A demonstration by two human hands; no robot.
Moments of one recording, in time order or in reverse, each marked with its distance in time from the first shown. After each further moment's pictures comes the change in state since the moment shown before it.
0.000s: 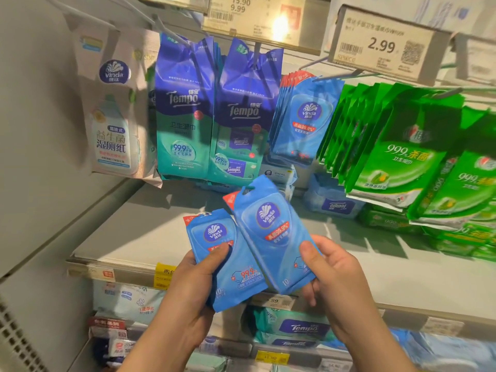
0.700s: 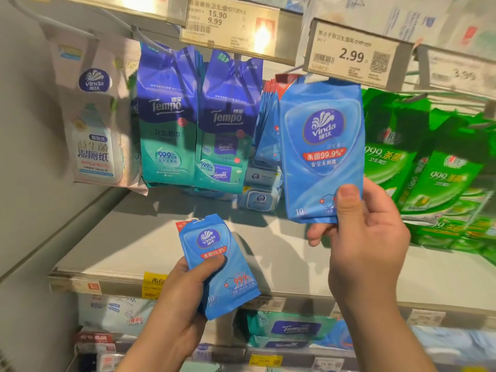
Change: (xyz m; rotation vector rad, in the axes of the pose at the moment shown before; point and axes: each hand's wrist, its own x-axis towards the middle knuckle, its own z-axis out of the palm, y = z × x) left_hand -0.005 0.001 0.002 0.035 -0.059 -0.020; right_hand -0.003 -0.070 0.018 0.136 0.345 -0.542
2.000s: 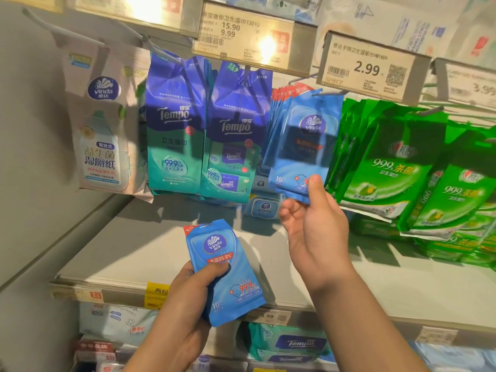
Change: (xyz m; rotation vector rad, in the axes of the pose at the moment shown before) left_hand 0.005 0.008 0.005 -0.012 0.036 -0.035; right_hand 0.037 0.039 0.053 0.358 0.085 0.530
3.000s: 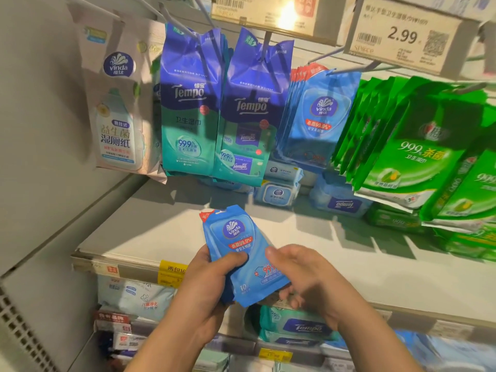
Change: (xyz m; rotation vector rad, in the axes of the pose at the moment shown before) left_hand 0.000 -0.012 -0.002 0.063 -0.039 0.029; right_hand -0.023 0.040 -0.084 -1.051 -0.437 0.426
